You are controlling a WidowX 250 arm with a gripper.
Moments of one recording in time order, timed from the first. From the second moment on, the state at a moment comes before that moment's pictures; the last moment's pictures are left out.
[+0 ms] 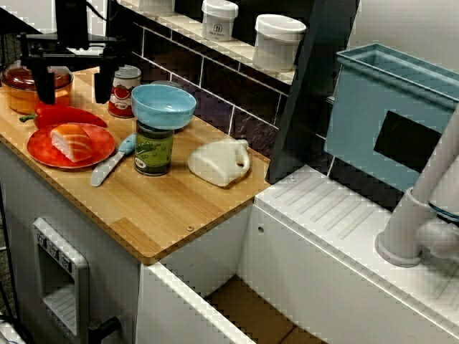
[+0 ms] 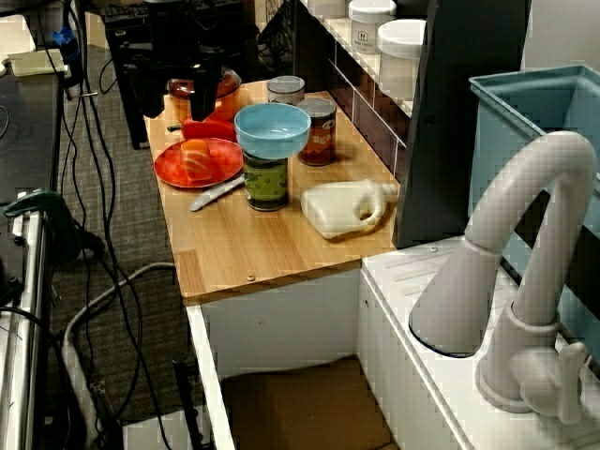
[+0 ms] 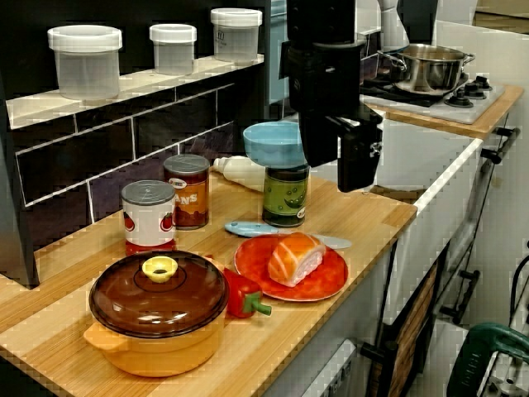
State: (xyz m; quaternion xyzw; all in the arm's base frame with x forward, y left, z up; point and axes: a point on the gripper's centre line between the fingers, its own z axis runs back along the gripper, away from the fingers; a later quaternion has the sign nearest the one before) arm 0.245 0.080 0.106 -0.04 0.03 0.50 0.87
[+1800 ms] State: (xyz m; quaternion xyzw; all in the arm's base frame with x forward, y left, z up) arm 0.248 0.104 0.064 -0.02 -0.05 0.58 0.81
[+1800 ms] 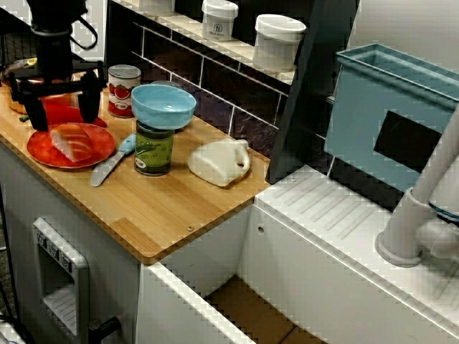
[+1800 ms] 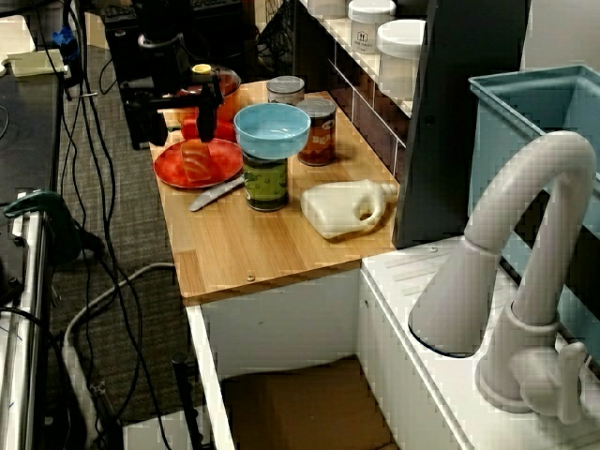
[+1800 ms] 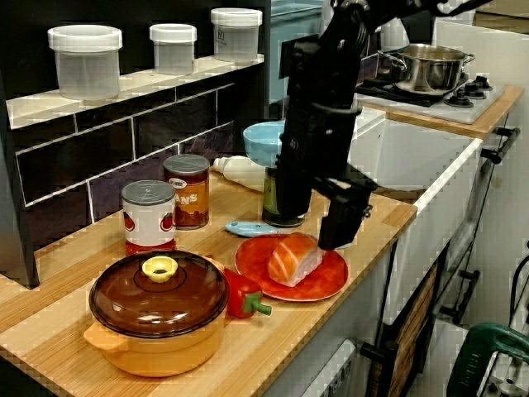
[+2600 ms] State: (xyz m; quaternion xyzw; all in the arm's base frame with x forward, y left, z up) arm 0.268 0.095 0.044 0.00 -0.04 0.58 0.81
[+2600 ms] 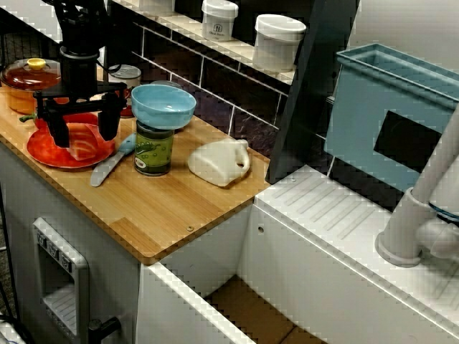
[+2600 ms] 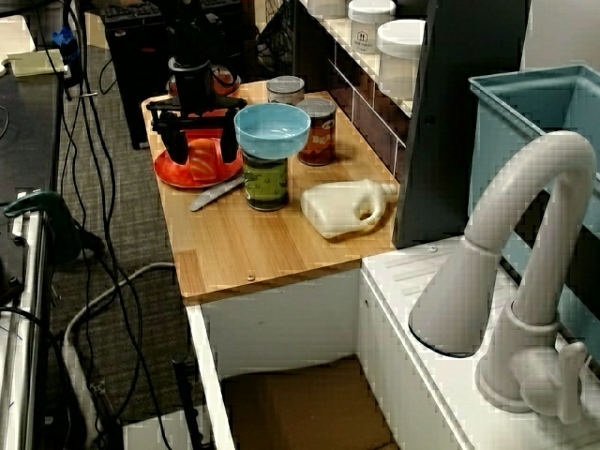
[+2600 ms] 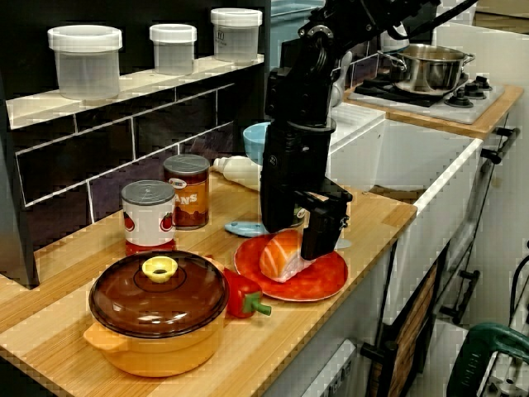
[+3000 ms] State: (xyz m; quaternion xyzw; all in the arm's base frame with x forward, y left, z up) arm 0.267 0.098 0.044 0.00 -0.04 0.57 0.82
